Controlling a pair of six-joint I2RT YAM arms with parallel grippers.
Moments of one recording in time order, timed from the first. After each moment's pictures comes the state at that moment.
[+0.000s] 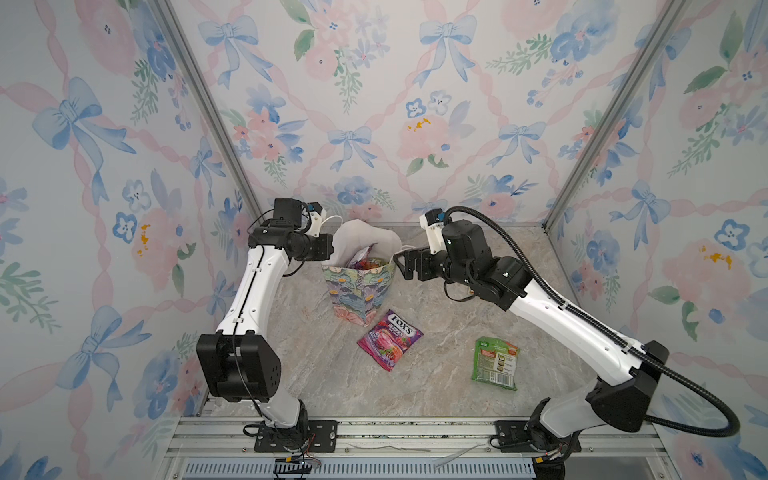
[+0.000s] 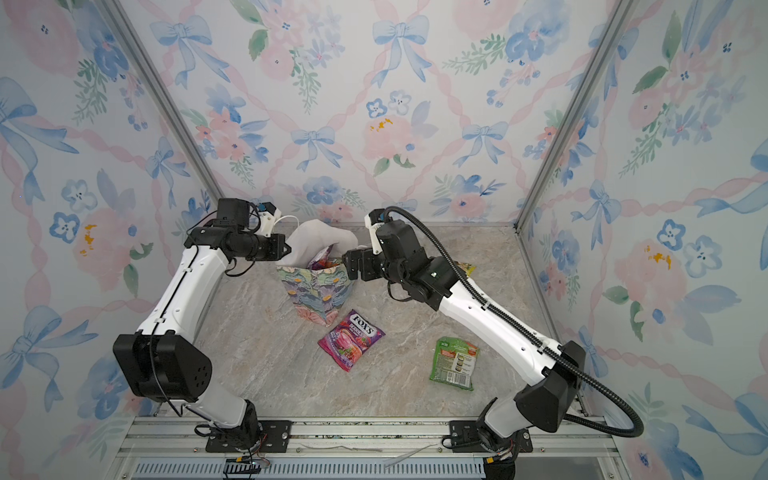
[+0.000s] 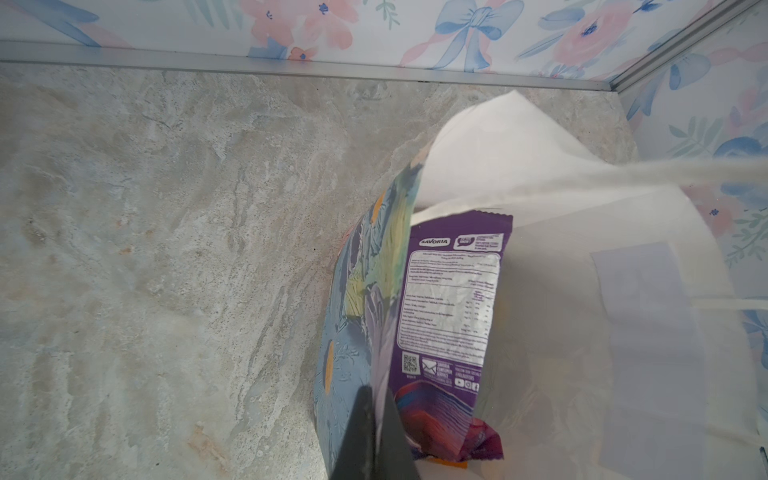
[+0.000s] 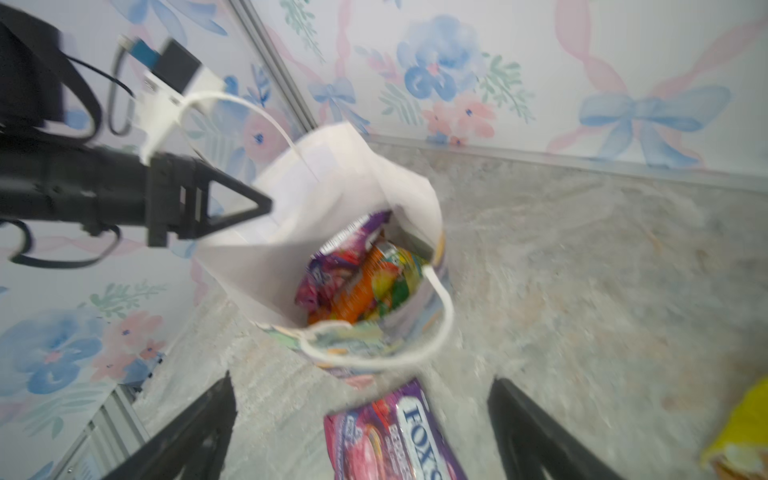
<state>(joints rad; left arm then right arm) -0.02 1.60 1.61 -0.92 0.38 -0.03 0.80 1.46 1.48 -0.55 0.09 0.44</state>
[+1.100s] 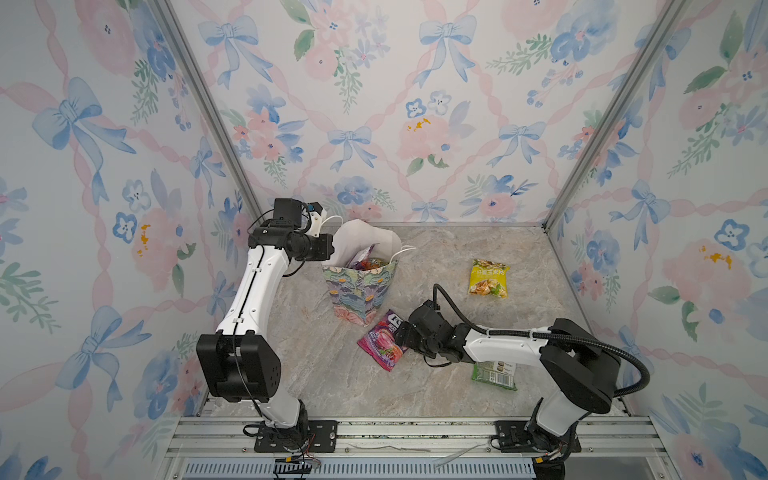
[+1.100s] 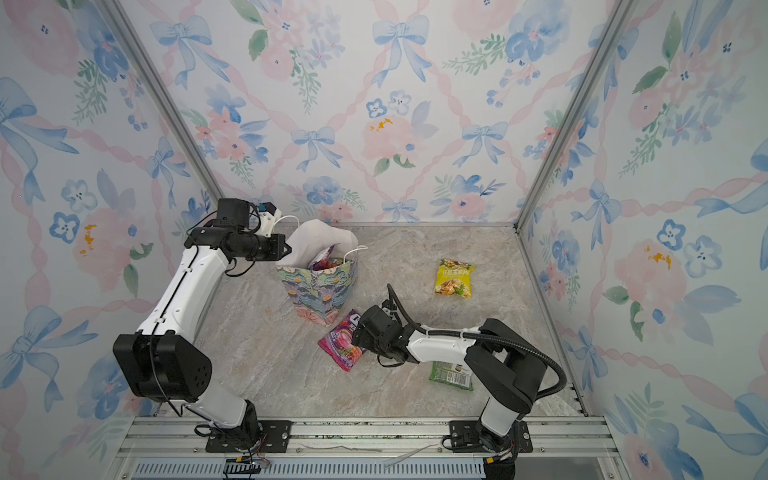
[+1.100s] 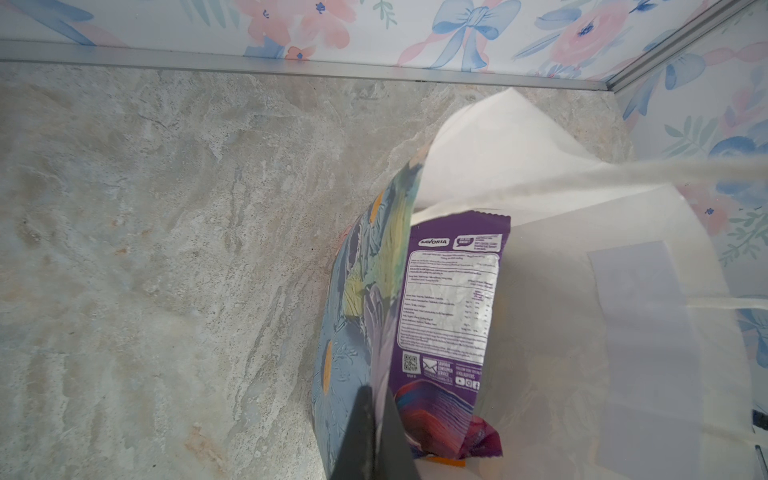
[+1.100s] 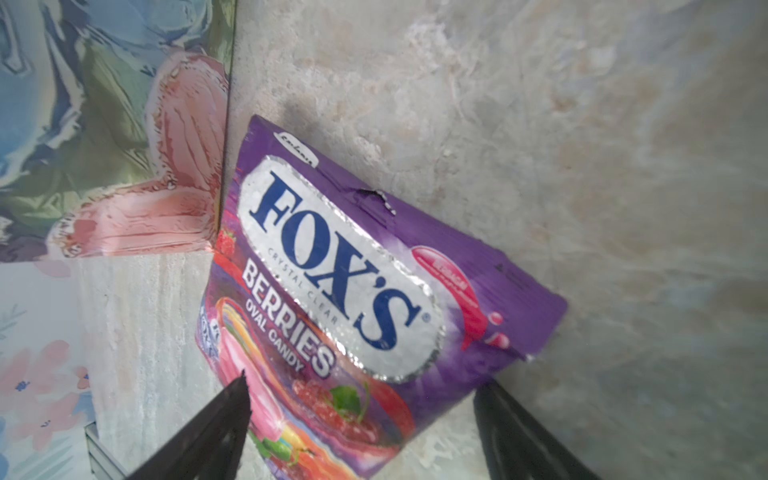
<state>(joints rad) -0.02 1.60 1.61 -0.92 0.39 -0.03 0.96 1.69 0.85 -0.05 0.06 1.16</state>
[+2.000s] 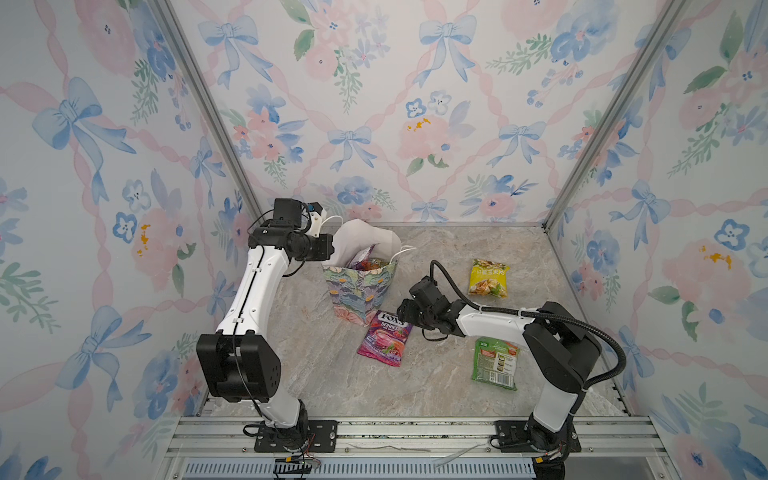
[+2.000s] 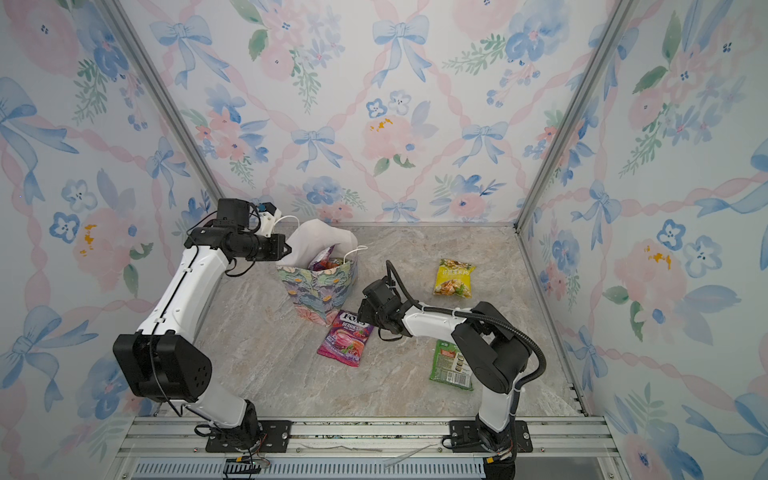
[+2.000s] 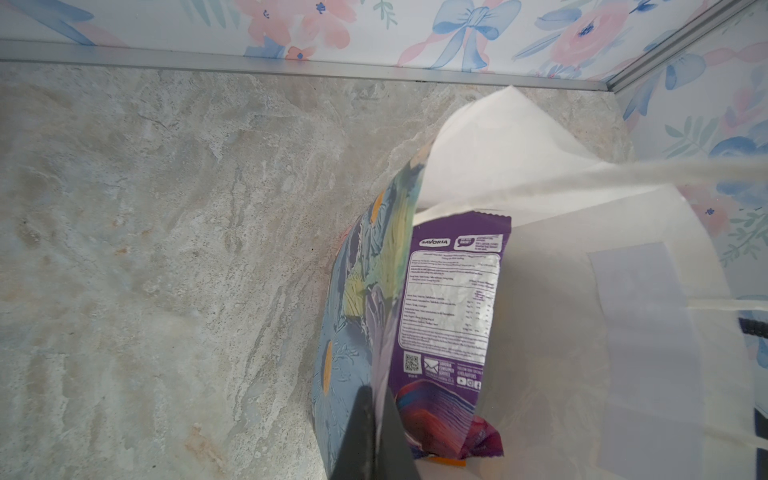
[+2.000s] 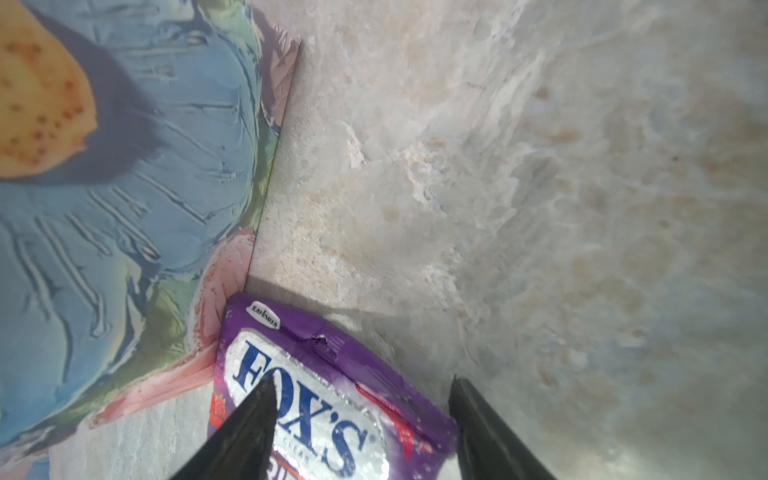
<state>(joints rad) -0.02 1.60 1.61 -0.91 0.39 -0.03 0.82 1.81 1.04 -0.12 0.06 0.94</state>
